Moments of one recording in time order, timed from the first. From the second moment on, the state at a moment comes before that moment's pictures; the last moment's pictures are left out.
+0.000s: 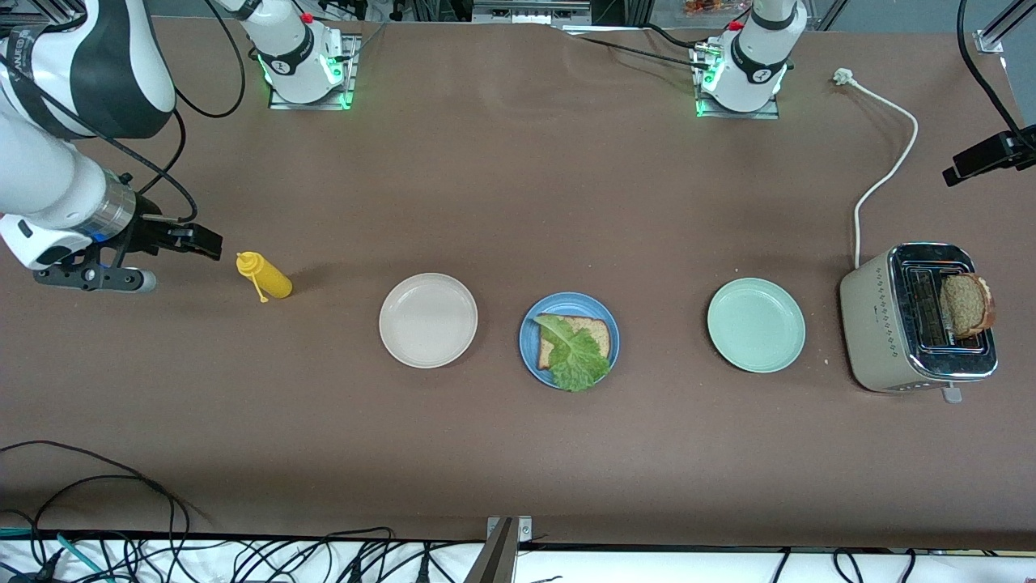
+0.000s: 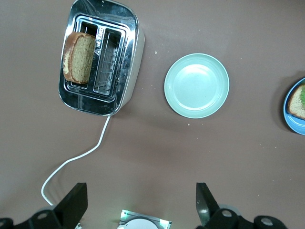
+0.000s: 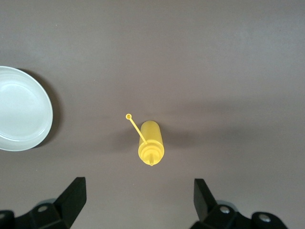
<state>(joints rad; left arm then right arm) 0.13 0.01 0.00 -1.51 0.01 1.39 -0.12 0.04 0.14 0.05 -1.72 -0.05 1.77 0.15</state>
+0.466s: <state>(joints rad) 0.13 0.01 0.00 -1.51 0.01 1.39 -0.12 0.04 0.13 0.08 -1.71 -0.05 1.68 0.12</state>
